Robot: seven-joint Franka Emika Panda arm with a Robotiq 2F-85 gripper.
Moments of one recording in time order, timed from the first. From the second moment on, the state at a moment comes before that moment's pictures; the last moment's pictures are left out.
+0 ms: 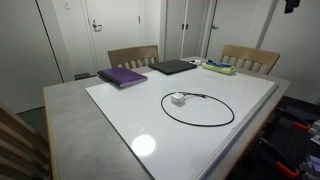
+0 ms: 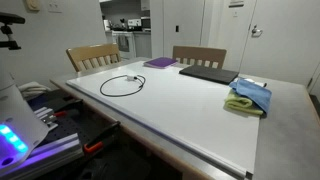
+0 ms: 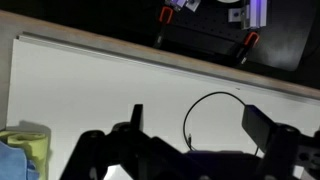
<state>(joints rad) -0.04 -0.61 -0.25 -2.47 -0.16 1.68 -0.46</state>
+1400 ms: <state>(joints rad) 0.07 -0.37 -0.20 -2.36 -0.16 1.74 -0.81</state>
